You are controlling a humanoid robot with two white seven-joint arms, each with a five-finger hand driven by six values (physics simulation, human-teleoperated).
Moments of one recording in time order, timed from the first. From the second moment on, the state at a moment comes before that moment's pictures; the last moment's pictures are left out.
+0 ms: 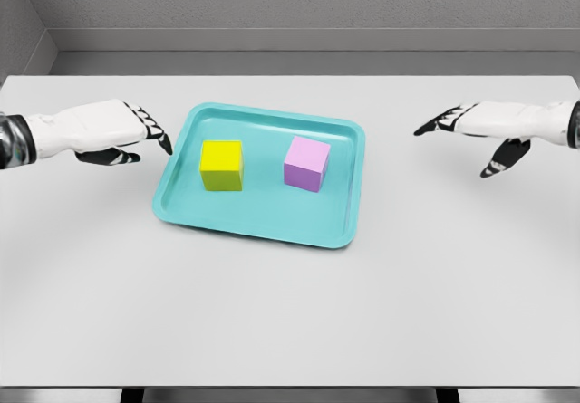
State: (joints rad) left arm -0.59 0.77 -0.46 -1.44 -0.48 -0.61 -0.61; right arm -0.90 -0.89 0.92 -1.19 0.11 -0.61 0.60
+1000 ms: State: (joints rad) left arm -0.62 0.69 -0.49 -1.33 -0.52 -0.61 -0.61; right arm -1.08 -0.71 1.17 -1.19 0.22 -0.58 0.61
